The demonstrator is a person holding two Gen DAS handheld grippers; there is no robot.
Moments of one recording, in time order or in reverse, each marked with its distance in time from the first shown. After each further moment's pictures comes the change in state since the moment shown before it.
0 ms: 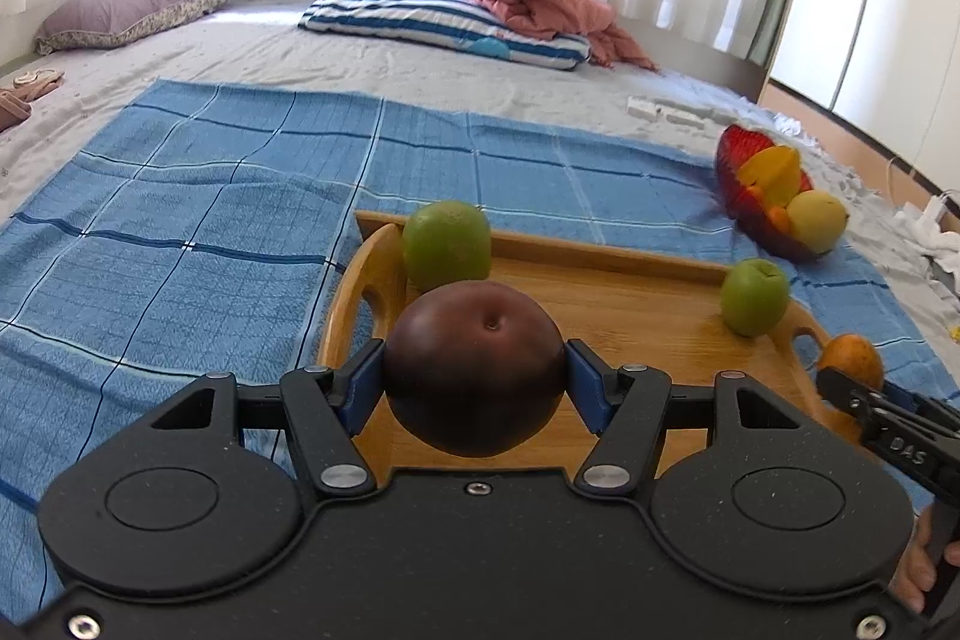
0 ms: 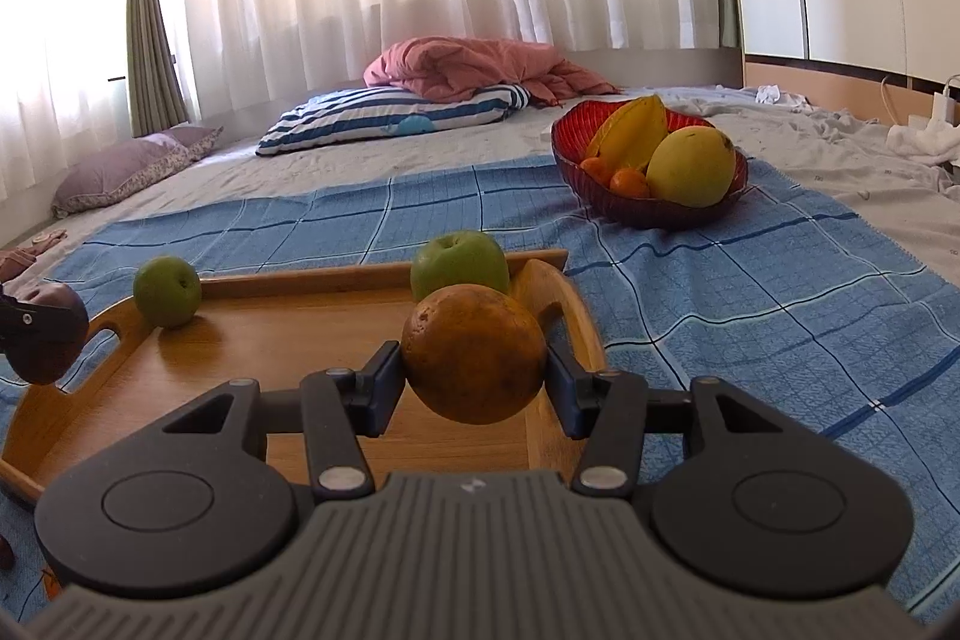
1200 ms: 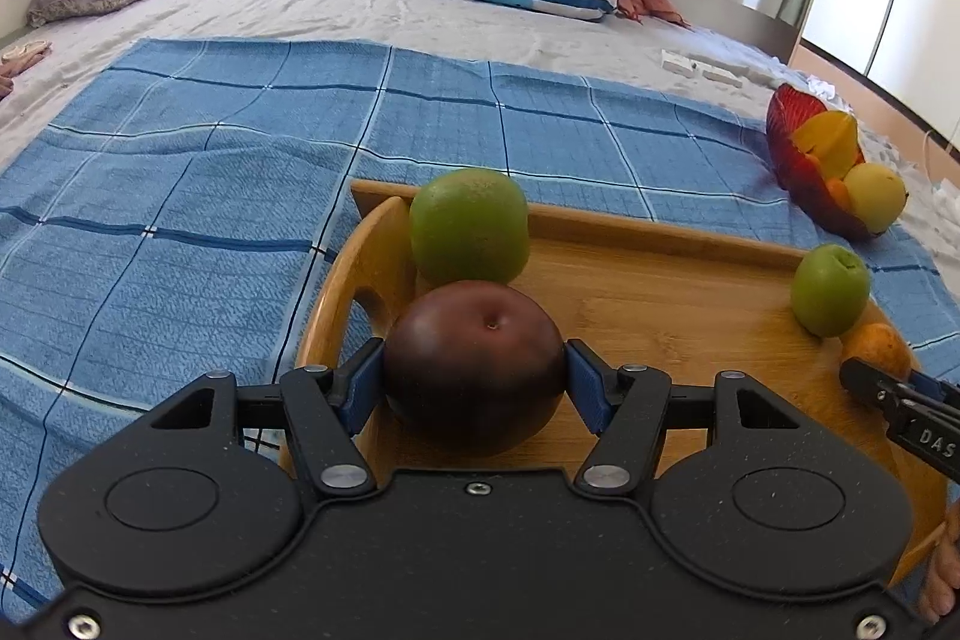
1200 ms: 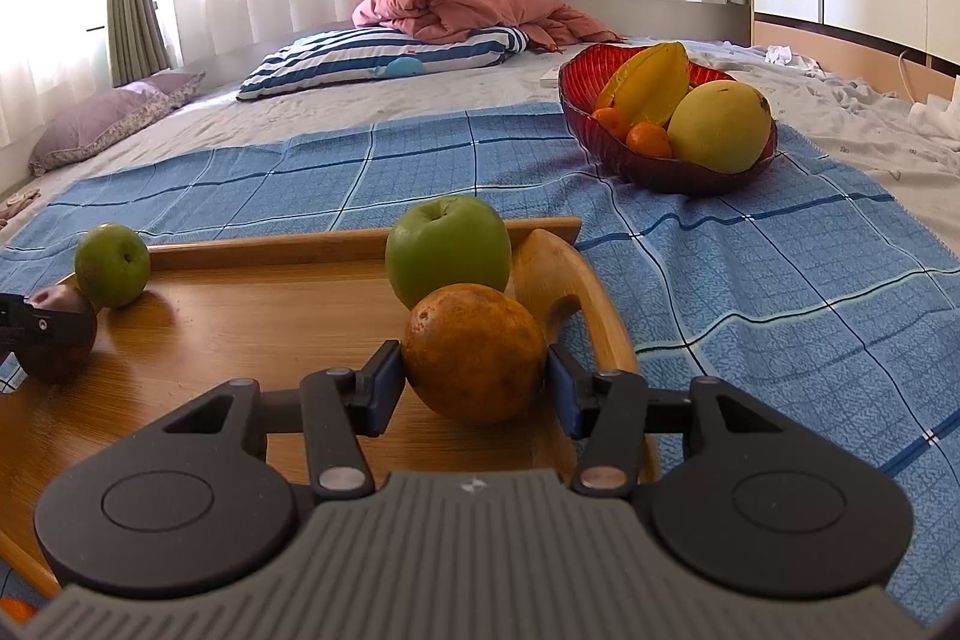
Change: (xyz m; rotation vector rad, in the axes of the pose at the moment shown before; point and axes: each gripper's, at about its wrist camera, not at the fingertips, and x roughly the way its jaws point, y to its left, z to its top) left arm 0.072 0.006 0.013 0.006 0.087 0.043; right arm 0.056 0.003 0.010 -0.021 0.117 -0.026
